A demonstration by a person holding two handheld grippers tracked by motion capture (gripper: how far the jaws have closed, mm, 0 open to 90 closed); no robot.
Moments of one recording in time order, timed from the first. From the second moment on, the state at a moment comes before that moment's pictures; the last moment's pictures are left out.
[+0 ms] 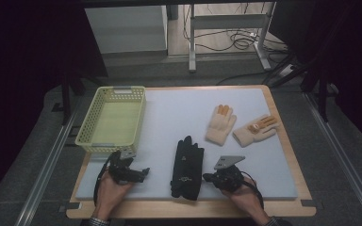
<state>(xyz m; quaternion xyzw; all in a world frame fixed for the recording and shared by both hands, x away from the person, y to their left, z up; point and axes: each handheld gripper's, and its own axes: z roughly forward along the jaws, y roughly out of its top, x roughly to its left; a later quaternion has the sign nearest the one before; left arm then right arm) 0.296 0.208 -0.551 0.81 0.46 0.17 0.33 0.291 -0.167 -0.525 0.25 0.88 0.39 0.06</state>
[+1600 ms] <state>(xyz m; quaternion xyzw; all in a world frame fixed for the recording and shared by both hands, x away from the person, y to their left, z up) 0.297 0.217 -0.555 0.80 0.47 0.16 0.34 0.325 -0.113 -0.517 0.25 0.88 0.39 0.12</state>
